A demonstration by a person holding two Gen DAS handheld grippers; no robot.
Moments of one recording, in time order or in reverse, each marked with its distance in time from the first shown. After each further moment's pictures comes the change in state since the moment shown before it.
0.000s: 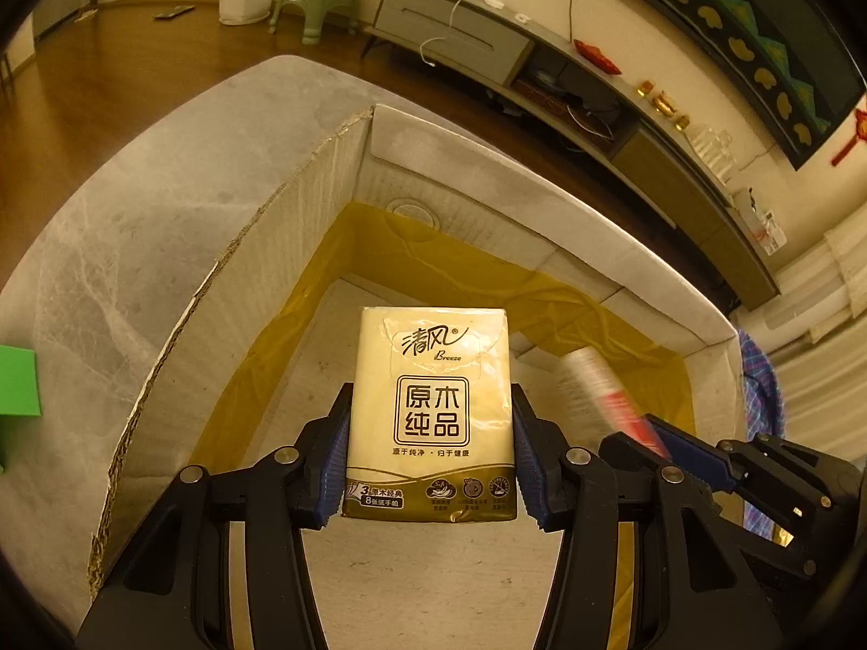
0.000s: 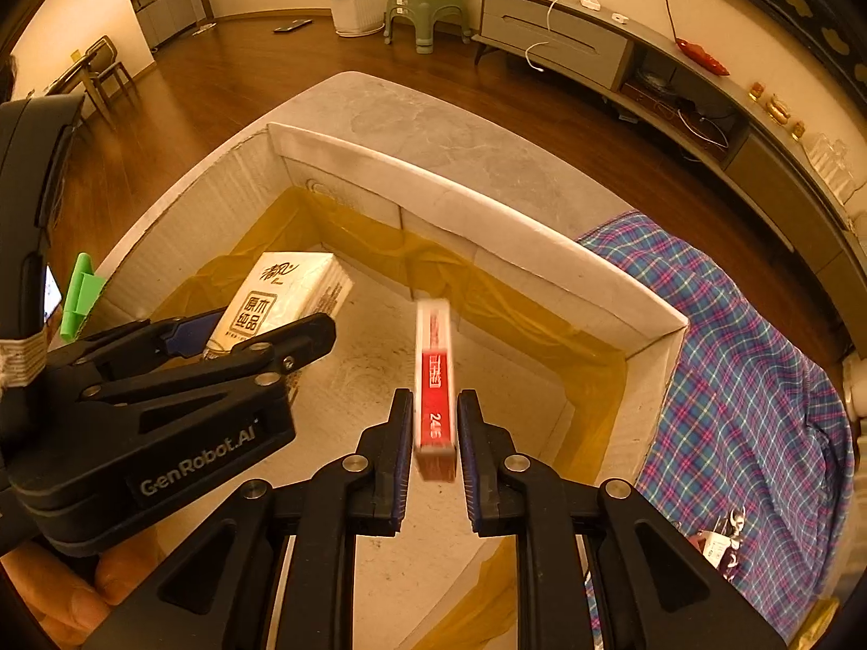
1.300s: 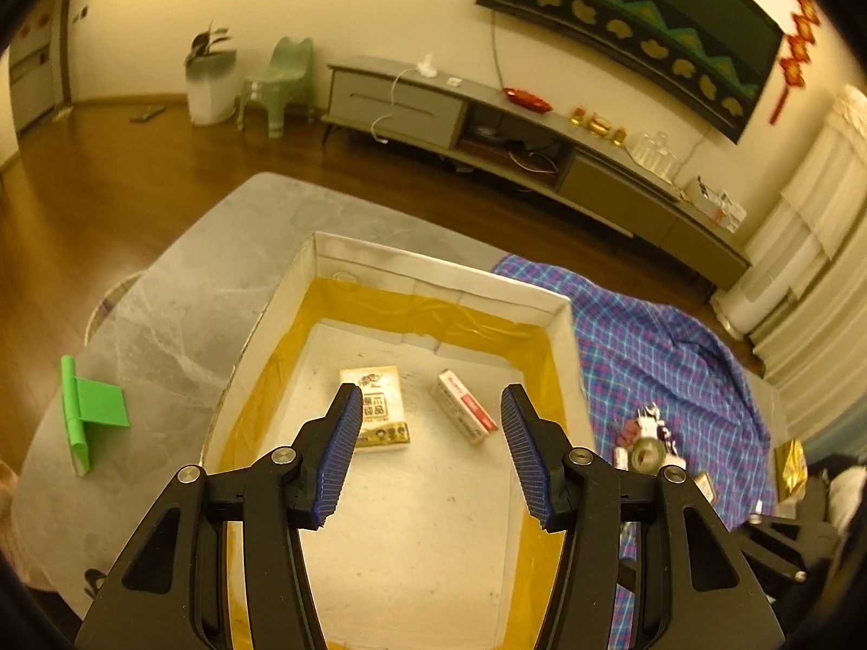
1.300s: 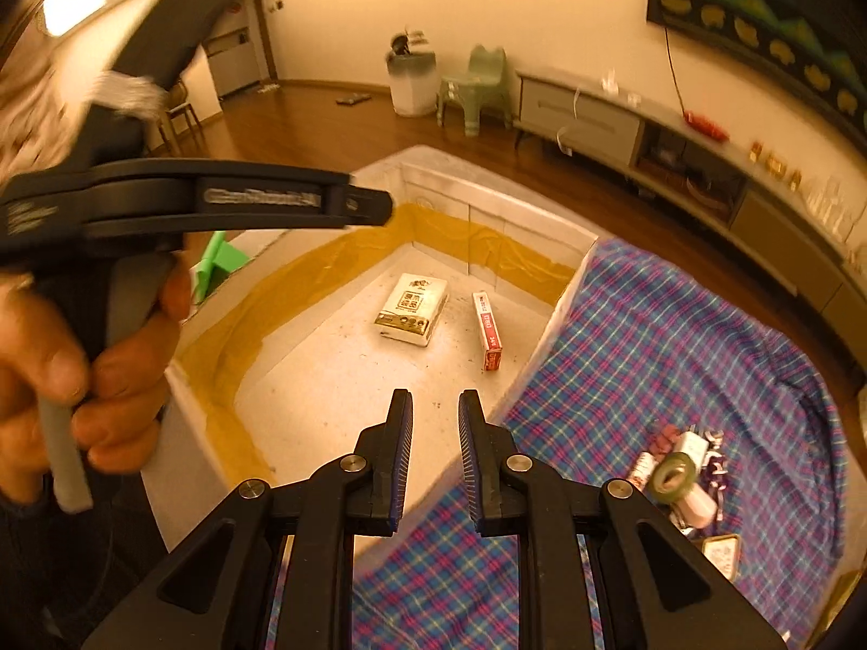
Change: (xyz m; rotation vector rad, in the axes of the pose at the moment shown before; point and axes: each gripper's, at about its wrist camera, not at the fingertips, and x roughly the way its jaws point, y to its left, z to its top) left arm -0.140 -0.051 -0.048 0.194 -0.198 0.001; right arm -0.150 0.008 -0.142 -0.093 -0.281 0.102
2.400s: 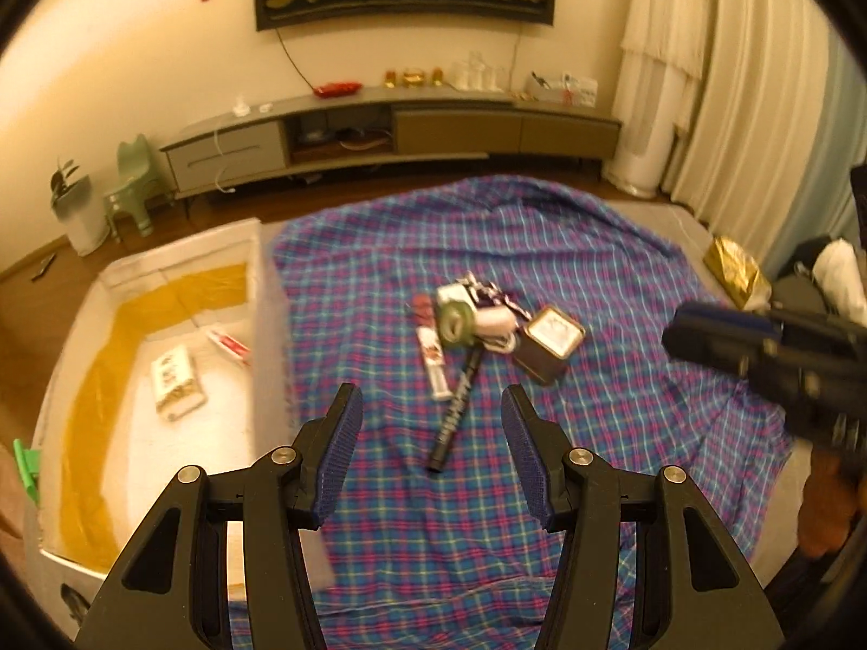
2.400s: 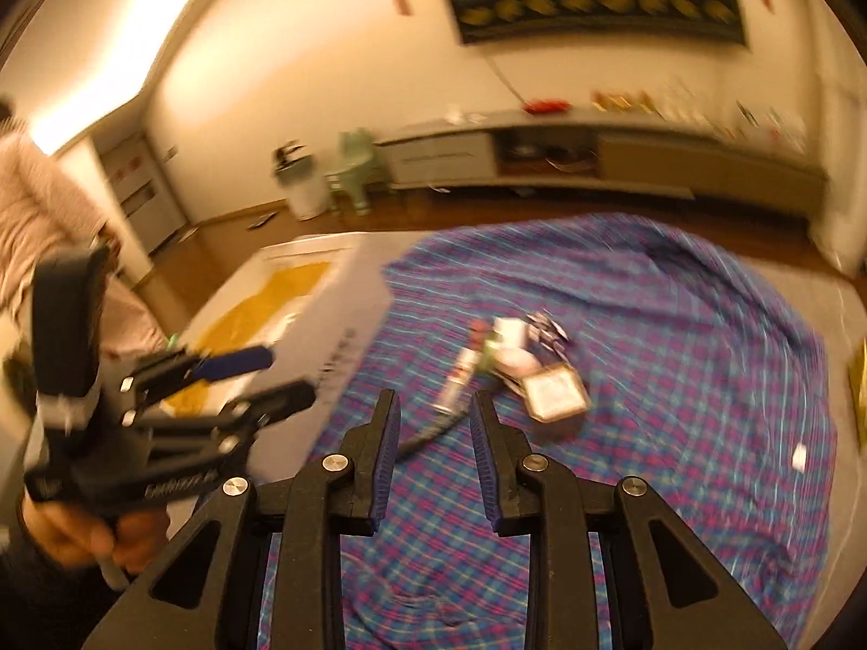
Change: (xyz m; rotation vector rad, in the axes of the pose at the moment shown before) left arm -0.017 -0.193 -0.130 0.468 0.021 -0.142; right arm -0.106 -0.155 -0.150 0.470 -0.189 -0.083
